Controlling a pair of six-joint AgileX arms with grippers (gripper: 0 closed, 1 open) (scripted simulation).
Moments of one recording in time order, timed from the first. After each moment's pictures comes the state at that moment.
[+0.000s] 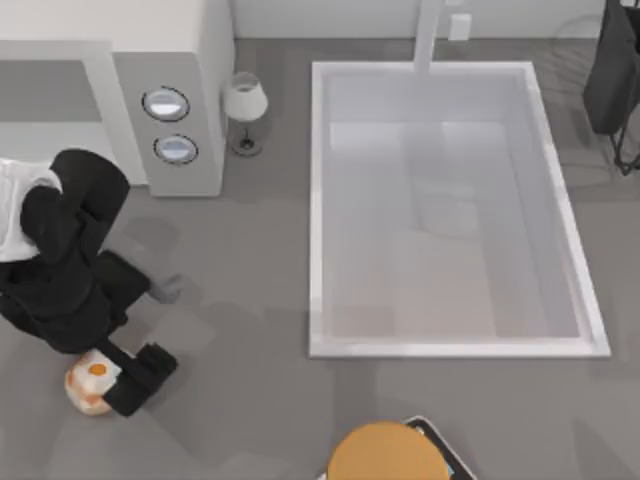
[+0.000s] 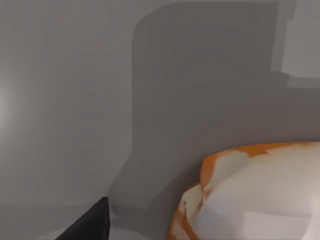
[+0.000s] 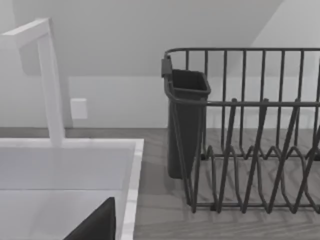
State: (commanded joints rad) left arm -0.27 1.79 0.83 -0.61 0.00 0.41; right arm 0.00 0.00 0.00 0.00 0.00 0.00
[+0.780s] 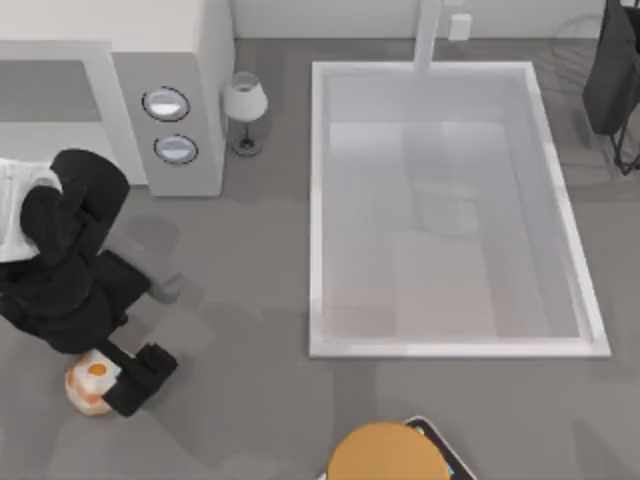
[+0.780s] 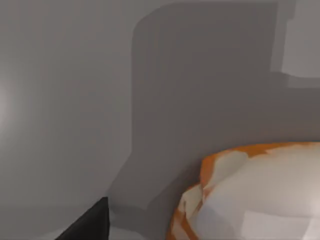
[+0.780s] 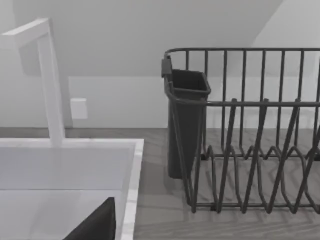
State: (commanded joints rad) left arm -0.27 1.79 0.83 -0.61 0.00 0.41; right arm 0.00 0.00 0.00 0.00 0.00 0.00
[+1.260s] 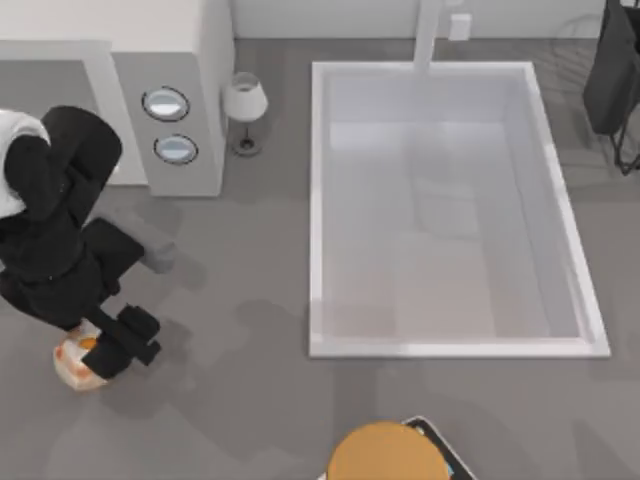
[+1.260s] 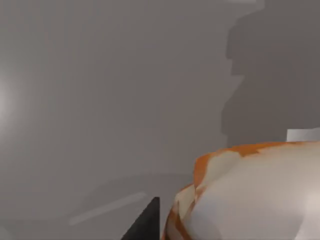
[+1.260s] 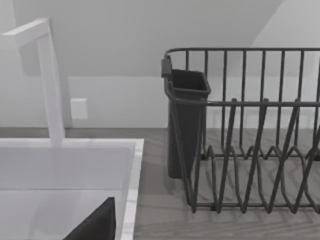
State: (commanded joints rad) left arm -0.27 1.67 0.97 -0.85 0.01 0.41; right arm 0.00 0.00 0.00 0.00 0.00 0.00
